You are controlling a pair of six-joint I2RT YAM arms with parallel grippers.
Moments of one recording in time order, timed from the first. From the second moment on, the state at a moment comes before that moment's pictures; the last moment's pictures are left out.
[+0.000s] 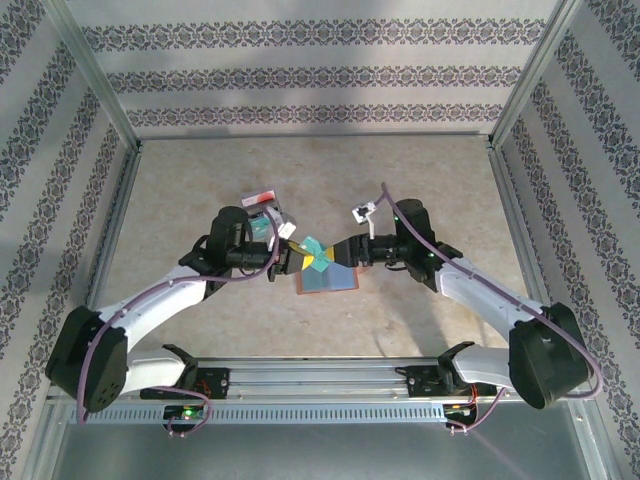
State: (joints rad) left arm -0.48 1.22 0.68 0.14 0.84 -0.20; right arm 0.45 1.23 0.69 0.05 -0.87 0.52
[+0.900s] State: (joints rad) left arm -0.48 1.14 0.55 0.60 0.71 -0.57; right arm 0.59 1.20 0.58 0.48 -0.72 0.72
